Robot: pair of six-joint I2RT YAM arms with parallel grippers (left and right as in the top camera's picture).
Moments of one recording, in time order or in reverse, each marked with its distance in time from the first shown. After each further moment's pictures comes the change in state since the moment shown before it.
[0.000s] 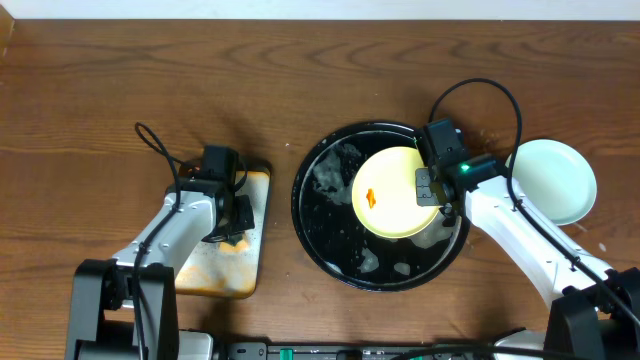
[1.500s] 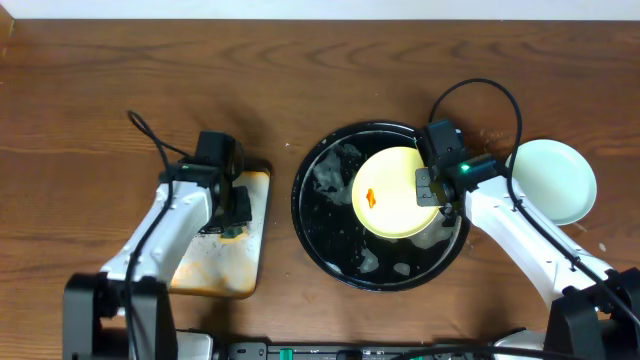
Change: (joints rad) left arm 0.000 -0.018 0.122 -0.179 -0.005 0.027; right arm 0.000 0.000 0.000 -0.003 0.000 0.000
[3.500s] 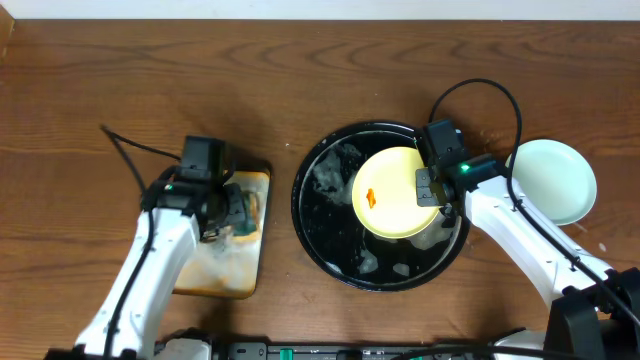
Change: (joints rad) left arm 0.000 -0.245 -0.016 -0.025 -0.014 -0.046; right arm 0.000 0.000 0.000 -0.002 0.002 0.000
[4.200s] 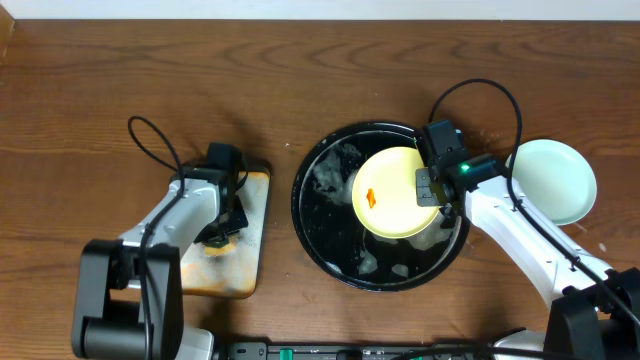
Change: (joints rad) left arm -0.005 0.344 -0.035 0.069 -0.154 -0.161; right arm 0.000 0.000 0.000 0.000 0.000 0.003
